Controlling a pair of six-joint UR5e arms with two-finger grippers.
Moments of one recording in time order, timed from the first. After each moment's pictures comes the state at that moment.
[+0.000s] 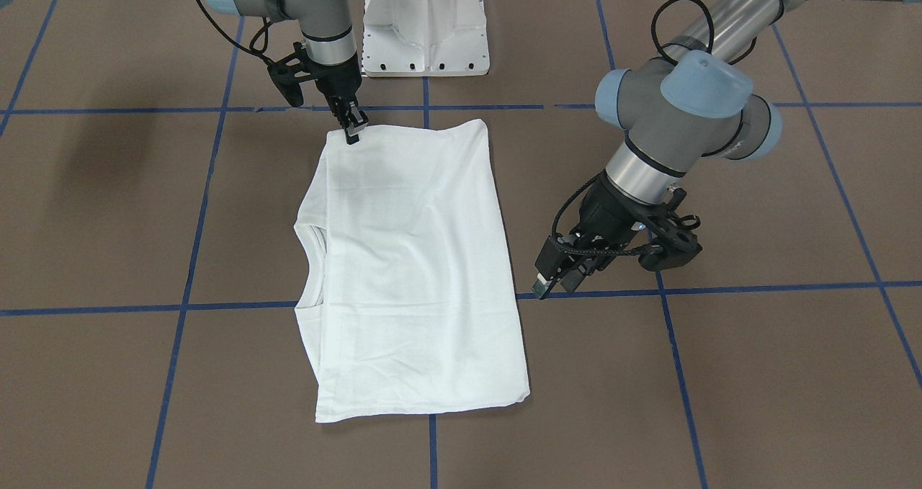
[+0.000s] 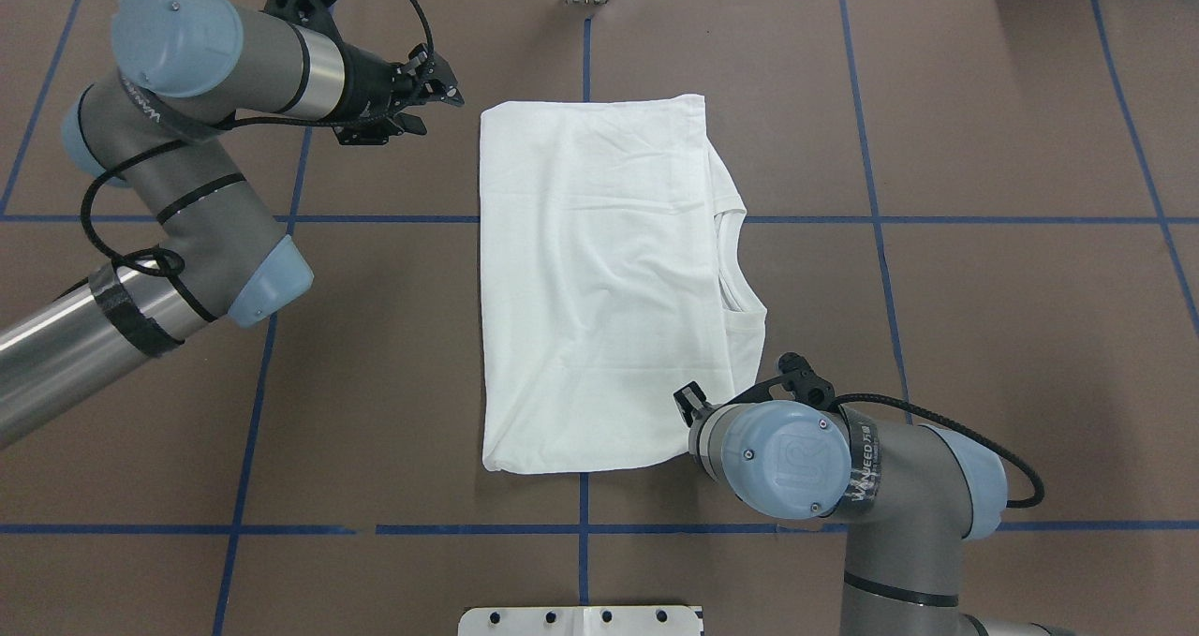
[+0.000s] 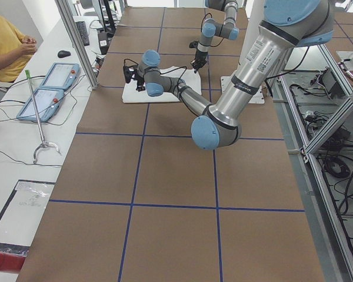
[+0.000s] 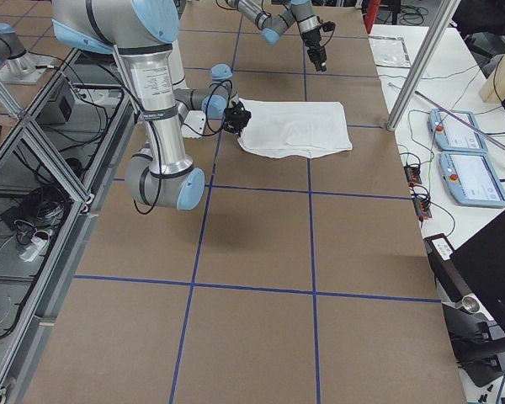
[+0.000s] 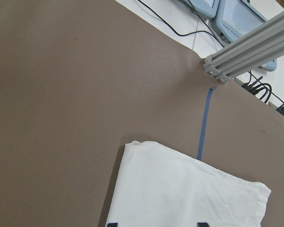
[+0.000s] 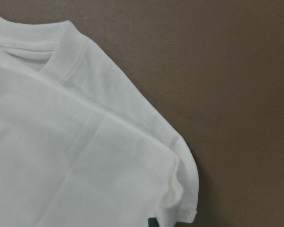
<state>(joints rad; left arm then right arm) -0.80 -2.15 -1.53 -2.31 -1.92 -1.66 0.25 -1.19 1.96 -1.52 1.54 2.42</state>
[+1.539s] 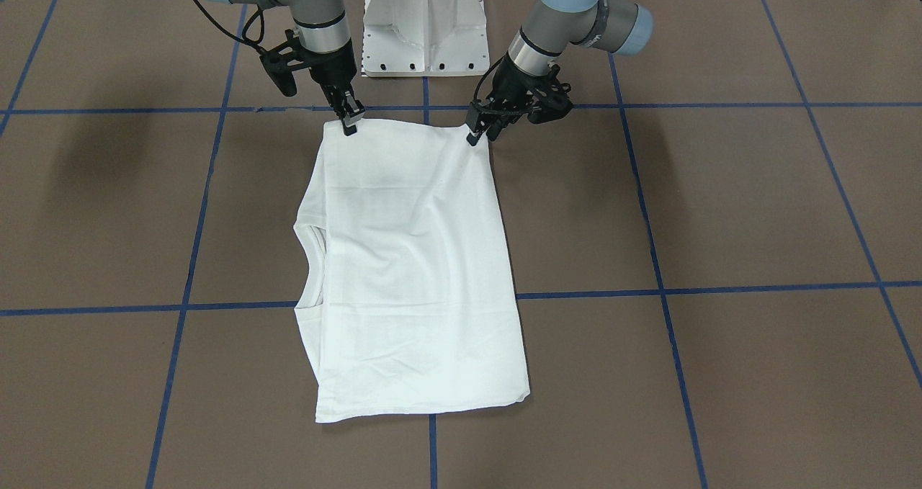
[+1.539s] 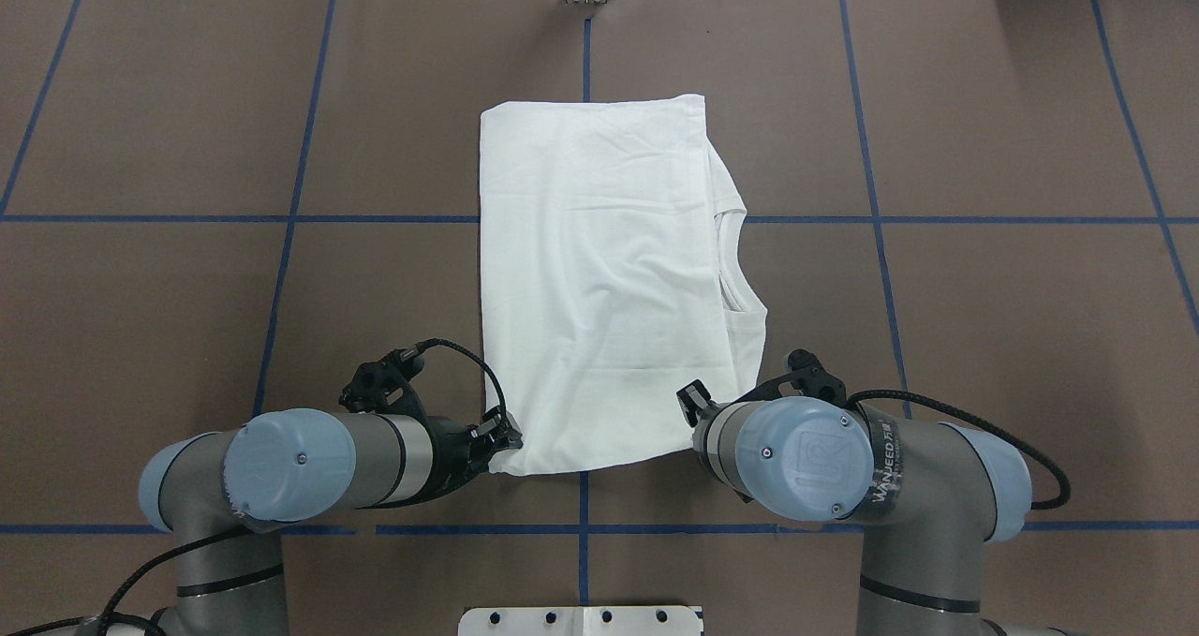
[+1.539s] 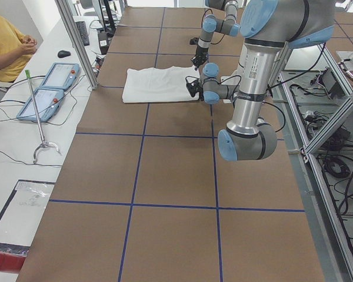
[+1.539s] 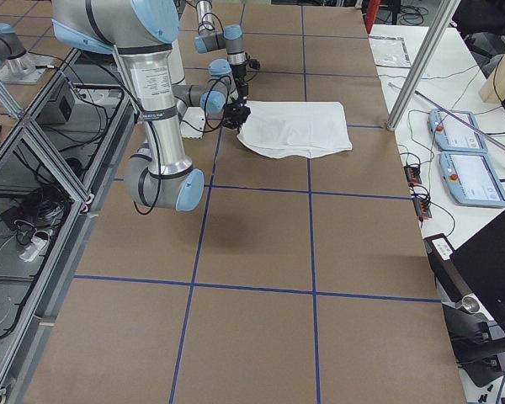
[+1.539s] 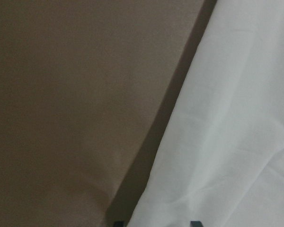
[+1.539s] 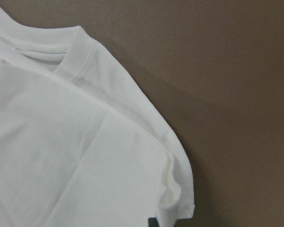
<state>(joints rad) -0.25 -1.91 -1.82 -2.16 -1.64 -1.97 0.25 -1.20 2.00 -1.54 1.55 2.42</state>
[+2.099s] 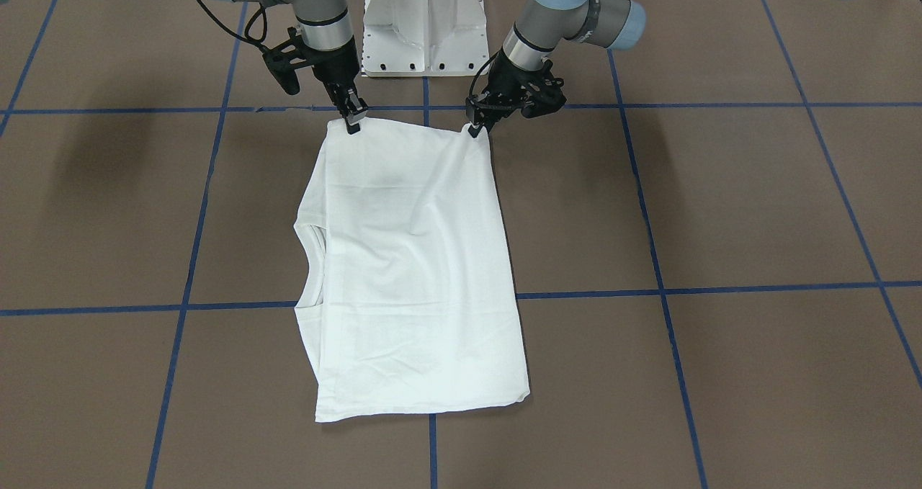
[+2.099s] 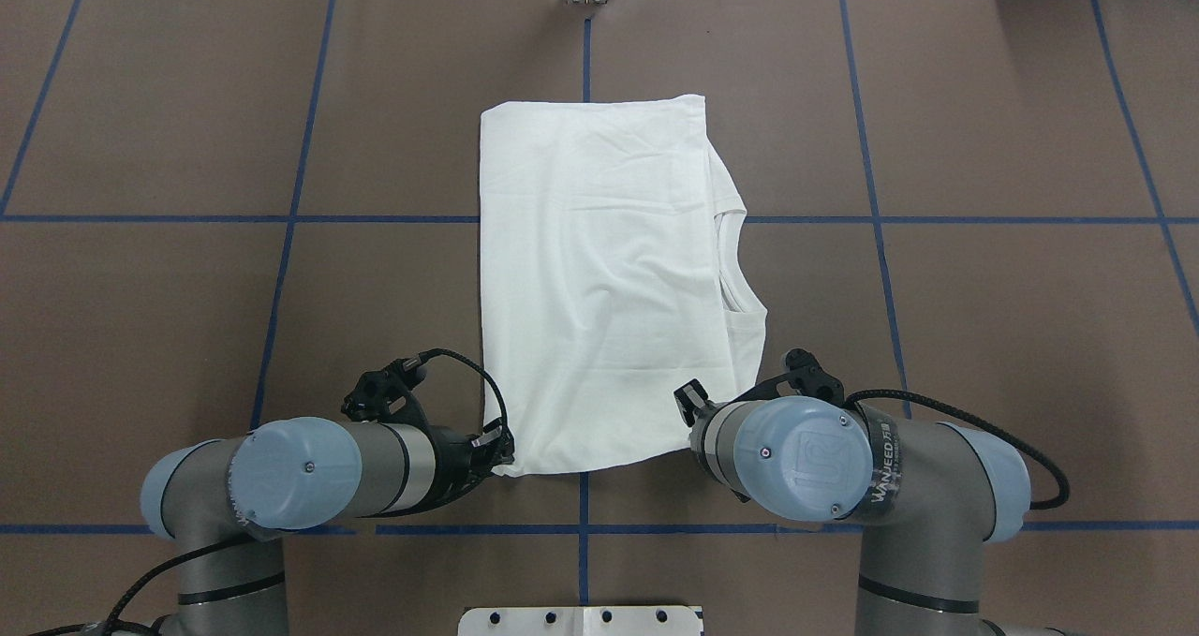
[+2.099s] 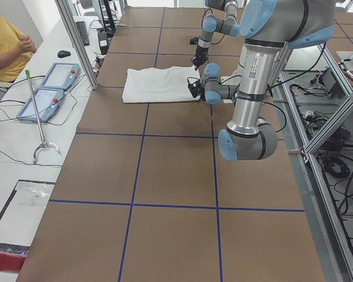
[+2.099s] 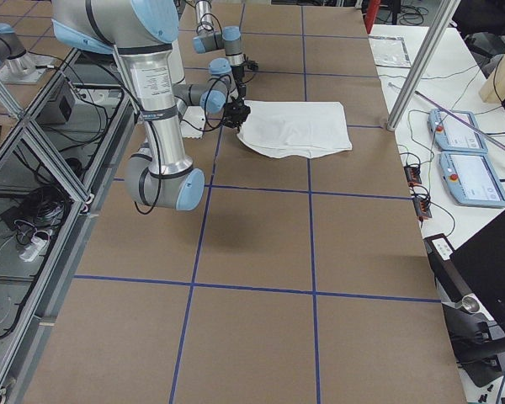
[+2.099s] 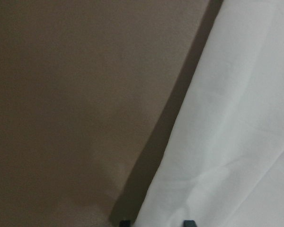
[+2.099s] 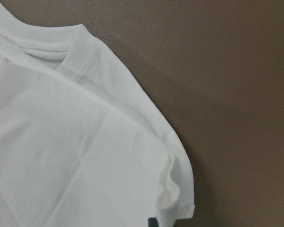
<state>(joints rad) -0.24 -1.91 -1.82 -2.14 -1.64 -1.97 0.25 -1.19 2.01 -1.54 1.55 2.42</state>
